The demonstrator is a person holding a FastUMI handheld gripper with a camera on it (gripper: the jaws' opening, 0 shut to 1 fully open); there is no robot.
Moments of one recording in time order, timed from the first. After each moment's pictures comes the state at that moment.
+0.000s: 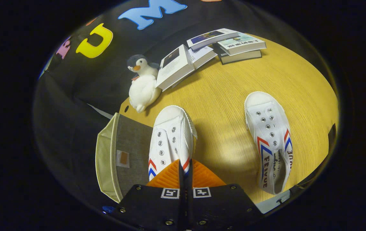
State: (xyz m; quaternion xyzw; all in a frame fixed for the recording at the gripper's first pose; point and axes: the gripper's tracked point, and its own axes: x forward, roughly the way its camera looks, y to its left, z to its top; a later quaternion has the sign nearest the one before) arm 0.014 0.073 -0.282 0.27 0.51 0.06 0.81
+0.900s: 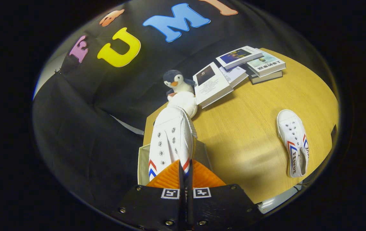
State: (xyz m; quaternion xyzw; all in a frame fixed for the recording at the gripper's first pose) arm 0.036 0.169 -0.188 0.30 0.44 0.09 0.84
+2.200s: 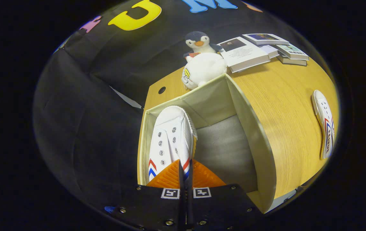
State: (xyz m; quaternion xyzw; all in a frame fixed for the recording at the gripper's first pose) arm 0.017 0.307 -0.266 0.23 0.52 0.11 0.81
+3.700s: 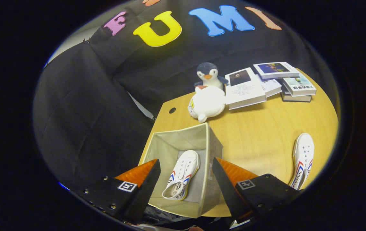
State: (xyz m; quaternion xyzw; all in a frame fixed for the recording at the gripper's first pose) arm 0.039 0.194 -0.186 0.19 0.43 0.19 0.86
